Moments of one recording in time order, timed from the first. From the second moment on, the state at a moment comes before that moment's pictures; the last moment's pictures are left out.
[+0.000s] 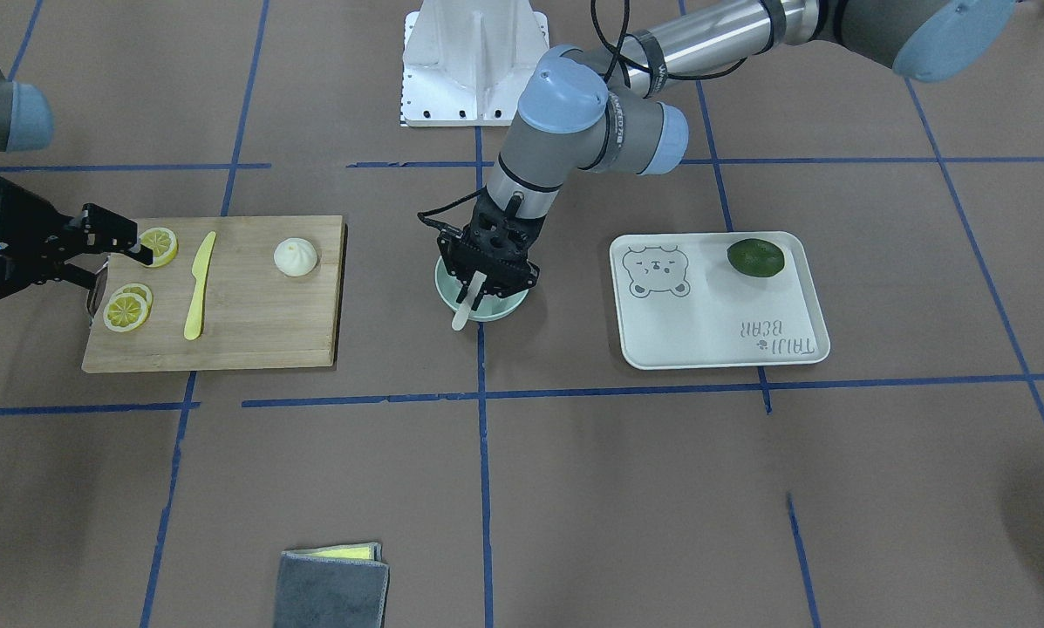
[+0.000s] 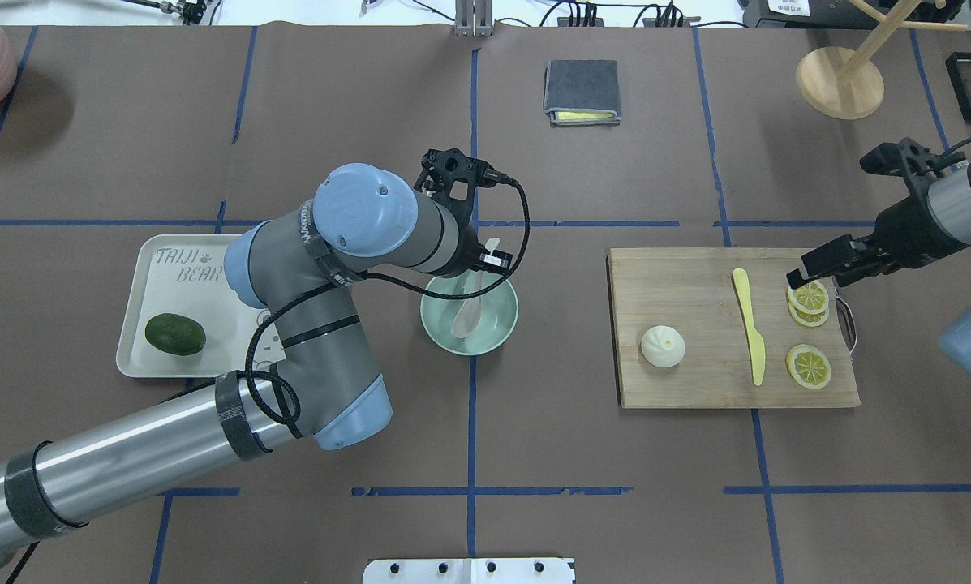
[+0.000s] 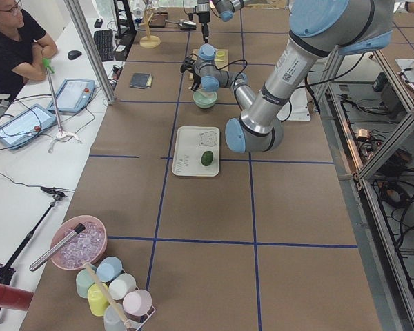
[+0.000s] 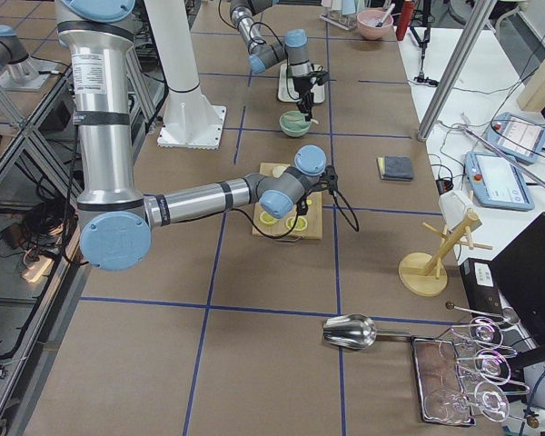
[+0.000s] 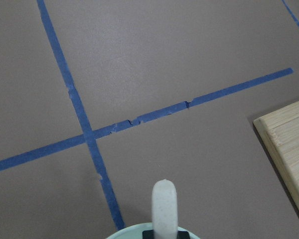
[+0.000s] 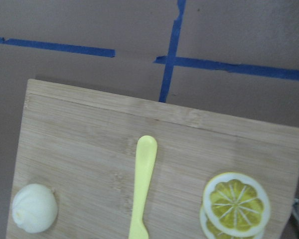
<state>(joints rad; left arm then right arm) -0.52 -2.36 -1.44 -2.08 -1.78 -0.95 0.98 -1.53 1.71 -0.93 2.46 0.85</state>
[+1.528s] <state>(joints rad) -0.61 -2.28 -1.54 -2.09 -1.77 -0.93 0.52 -1.41 1.99 -1.33 1.88 1.25</state>
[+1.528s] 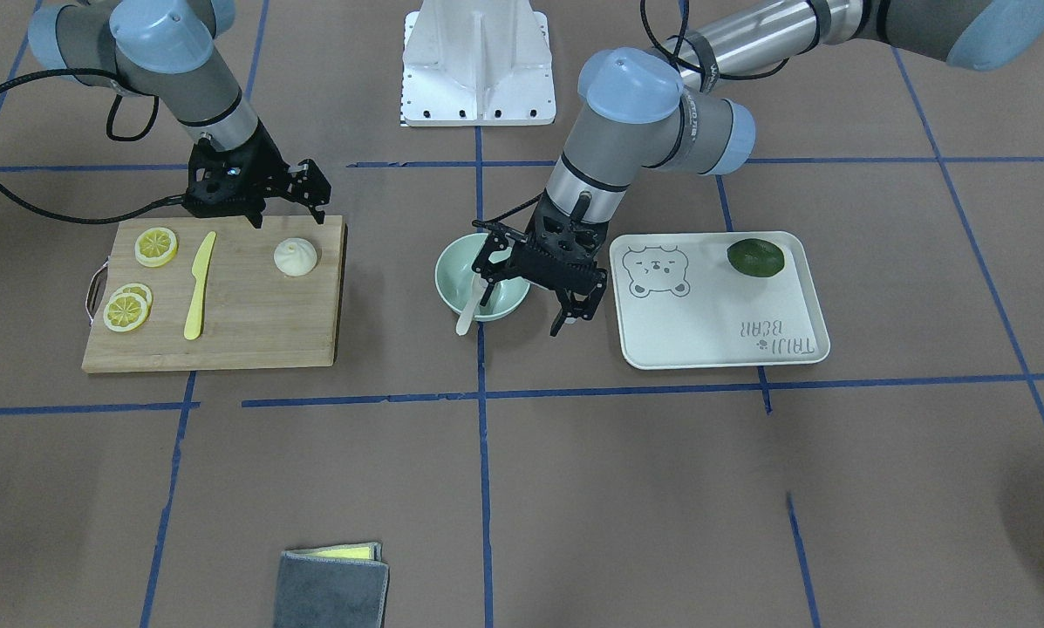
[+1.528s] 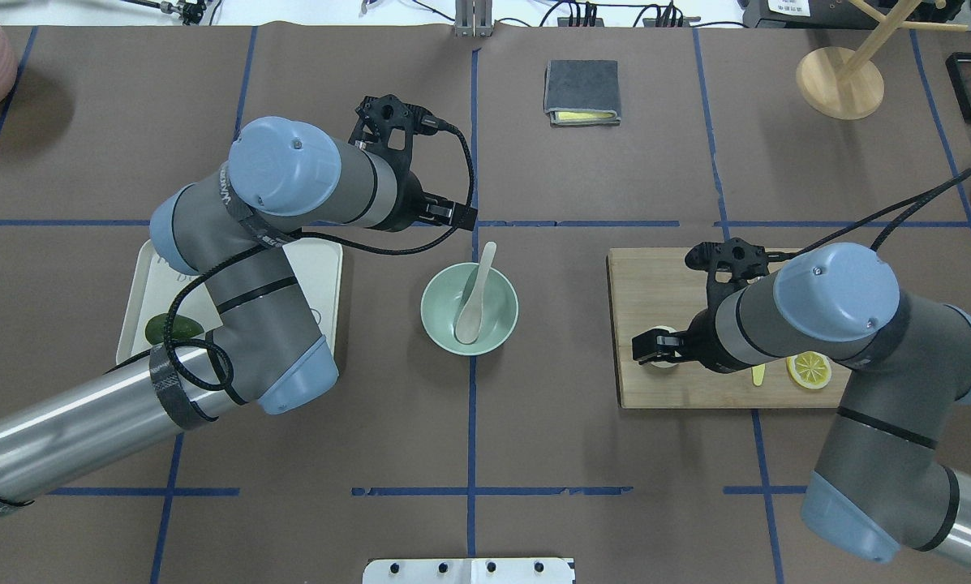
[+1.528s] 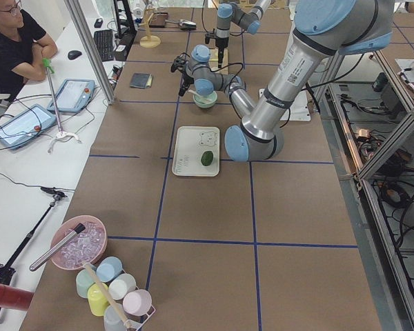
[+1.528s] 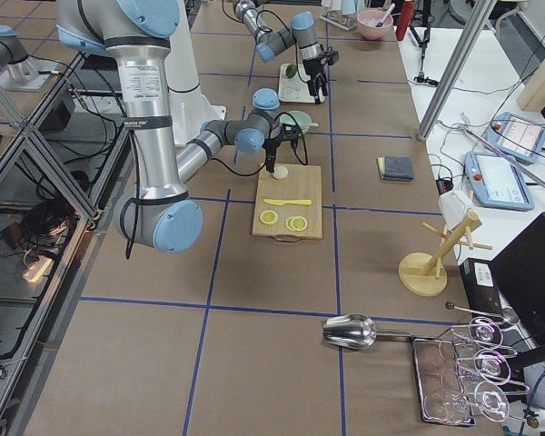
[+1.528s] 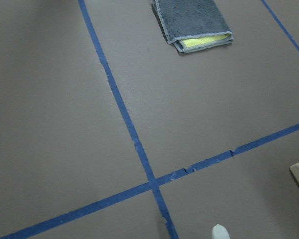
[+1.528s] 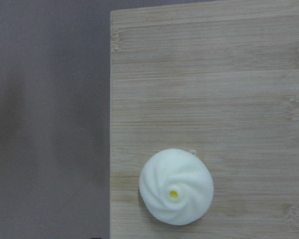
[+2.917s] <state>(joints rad) -0.63 -2.22 -1.59 -2.09 -1.77 -0.85 0.47 -1.39 1.96 -1.39 1.76 1.24</state>
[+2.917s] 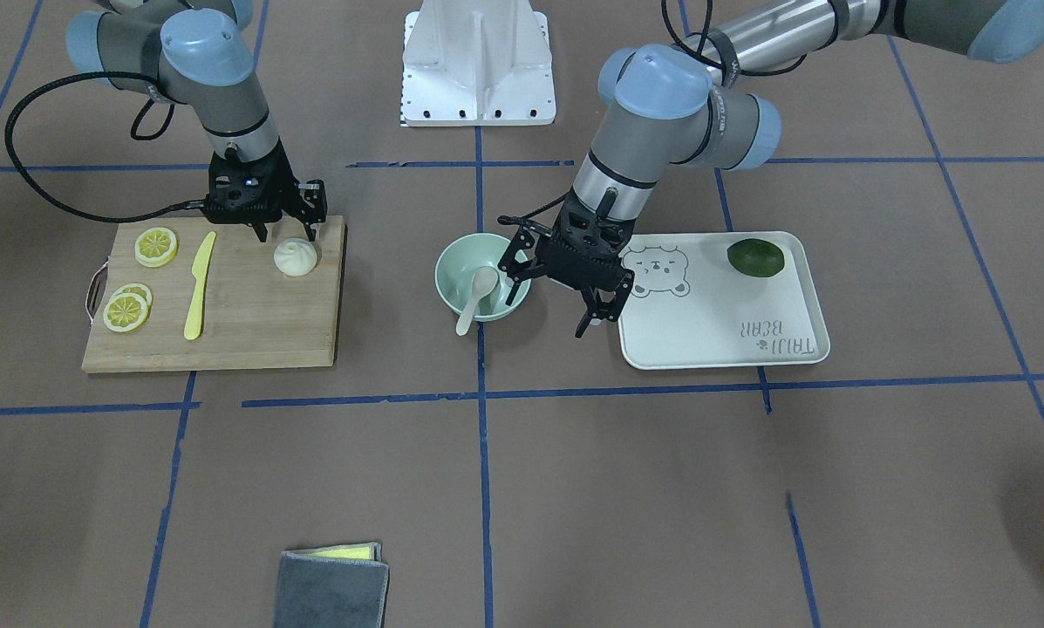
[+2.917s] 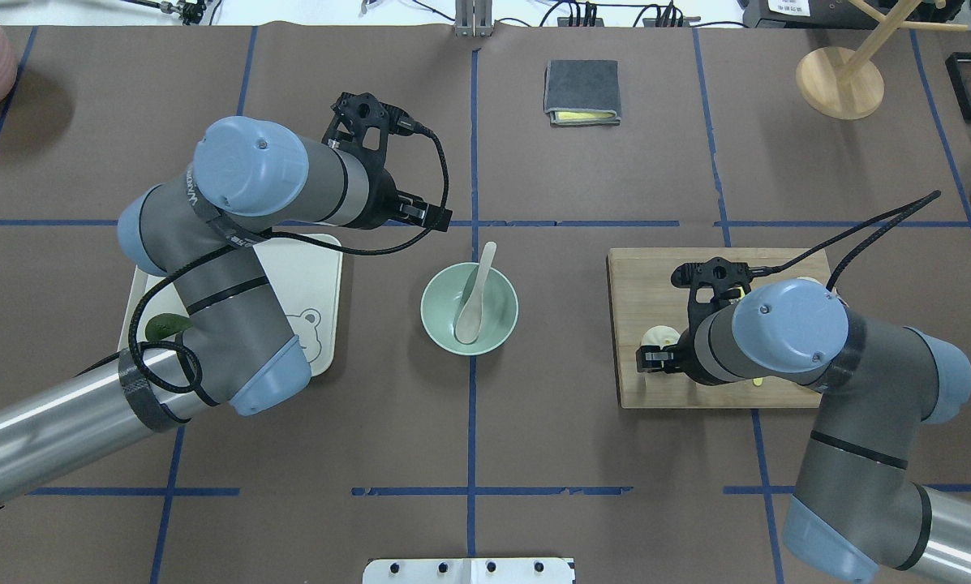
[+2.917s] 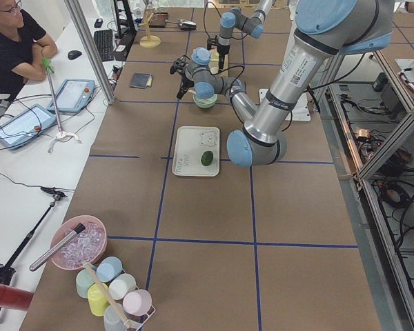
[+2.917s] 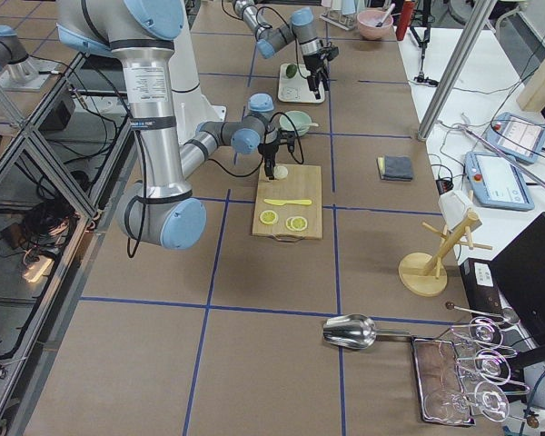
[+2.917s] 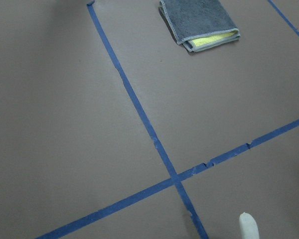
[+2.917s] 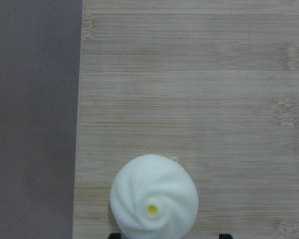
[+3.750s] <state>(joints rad) -0.72 -2.11 -1.68 -2.09 -1.77 -0.67 0.49 -1.39 1.99 -1.39 1.77 1.24</state>
